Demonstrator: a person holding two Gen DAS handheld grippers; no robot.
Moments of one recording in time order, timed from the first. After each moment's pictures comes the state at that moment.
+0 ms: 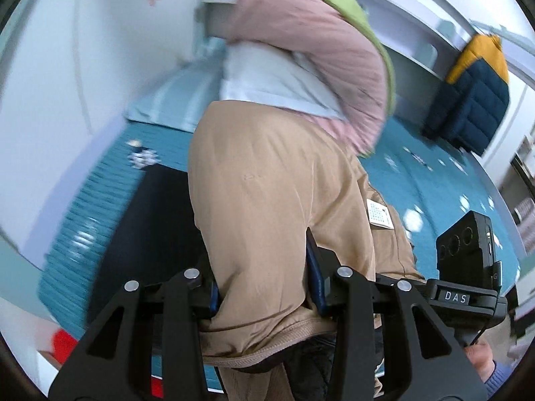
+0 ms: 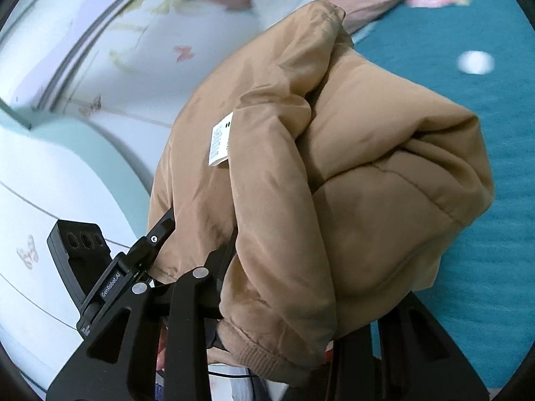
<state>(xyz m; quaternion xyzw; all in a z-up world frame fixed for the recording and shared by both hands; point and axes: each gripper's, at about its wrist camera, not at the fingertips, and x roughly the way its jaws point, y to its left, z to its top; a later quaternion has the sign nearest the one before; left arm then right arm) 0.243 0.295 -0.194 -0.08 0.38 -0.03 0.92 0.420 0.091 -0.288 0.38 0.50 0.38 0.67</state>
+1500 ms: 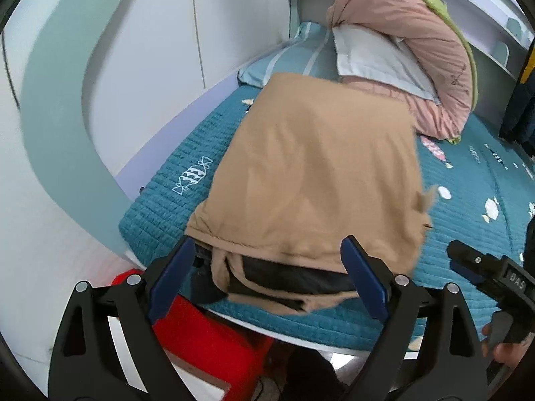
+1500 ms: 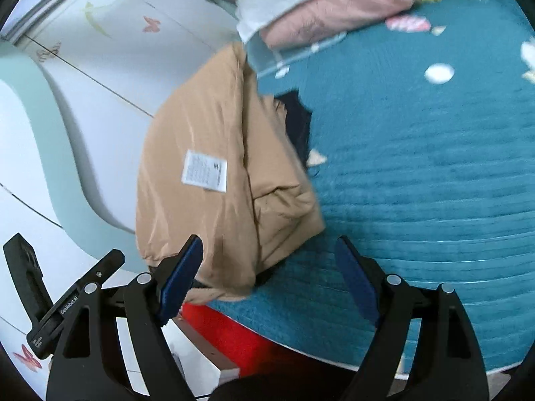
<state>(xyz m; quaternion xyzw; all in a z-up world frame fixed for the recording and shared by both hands) 0.150 0.339 -0.222 -0.06 0.41 0.15 0.90 0.363 0.045 -0.275 0.24 0.50 0.26 0.79</state>
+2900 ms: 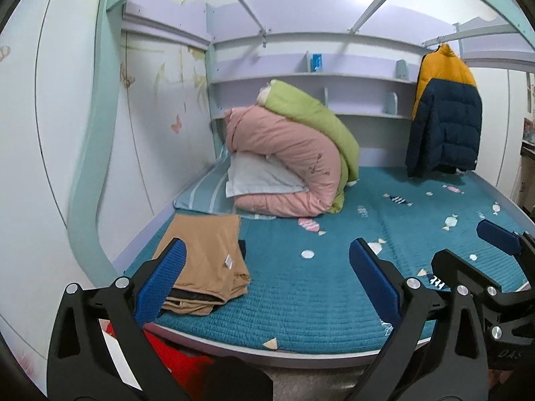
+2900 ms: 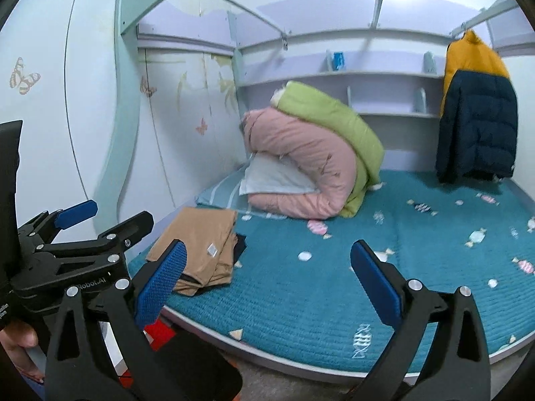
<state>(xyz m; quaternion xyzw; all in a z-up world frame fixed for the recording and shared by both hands) -0.032 0.053 -0.009 0.02 0.21 0.06 0.98 0.122 -0.112 -0.006 0.02 0.22 0.20 0.96</state>
